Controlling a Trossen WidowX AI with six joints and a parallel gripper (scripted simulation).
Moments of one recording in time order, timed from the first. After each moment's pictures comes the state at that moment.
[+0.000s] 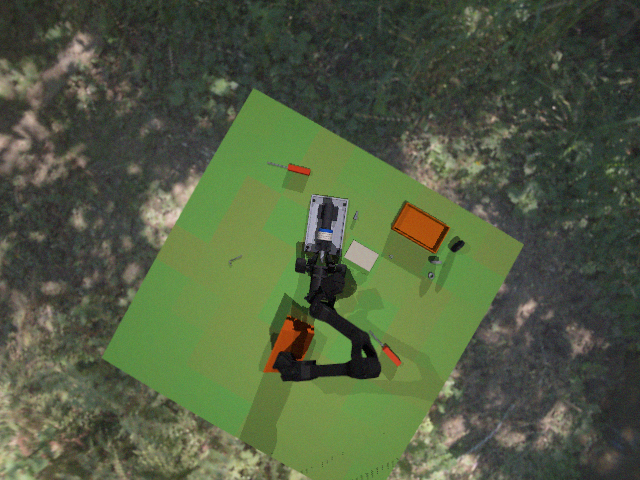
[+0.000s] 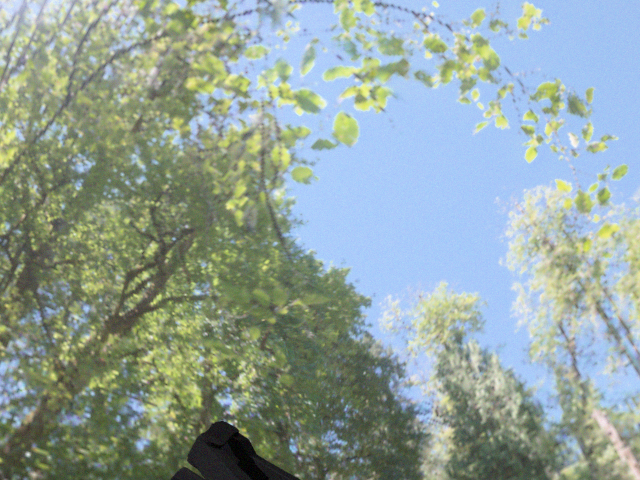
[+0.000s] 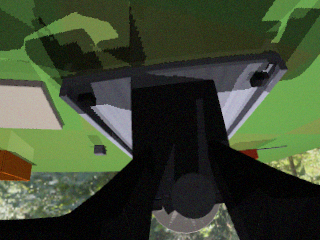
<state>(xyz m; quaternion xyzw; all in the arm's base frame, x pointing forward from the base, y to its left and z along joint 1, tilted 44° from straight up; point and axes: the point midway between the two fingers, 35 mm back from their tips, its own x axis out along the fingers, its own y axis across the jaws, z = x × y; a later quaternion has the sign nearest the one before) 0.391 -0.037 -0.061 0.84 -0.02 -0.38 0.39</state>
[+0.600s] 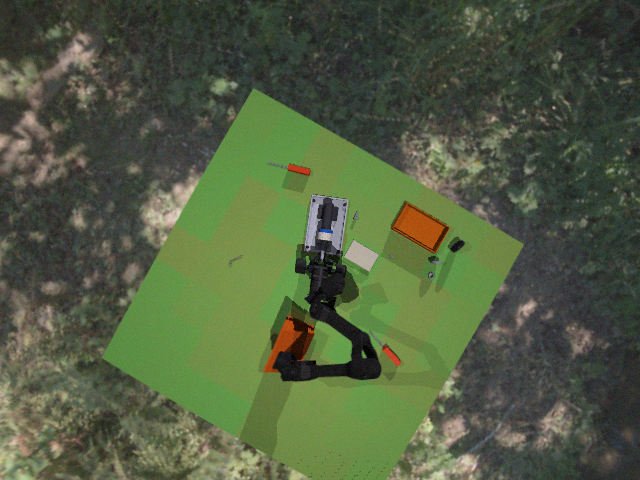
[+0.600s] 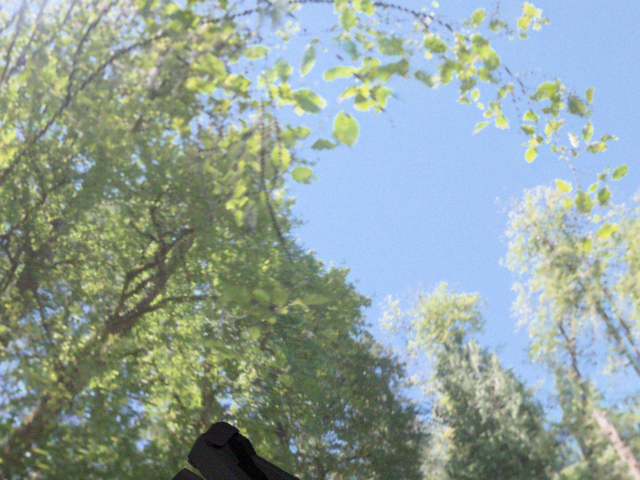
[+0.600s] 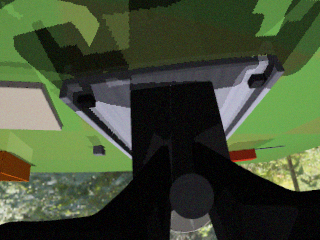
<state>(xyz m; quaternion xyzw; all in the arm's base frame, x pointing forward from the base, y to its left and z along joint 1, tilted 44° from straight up) 0.389 -0.037 -0.061 0.84 -0.02 -0.39 0.39</state>
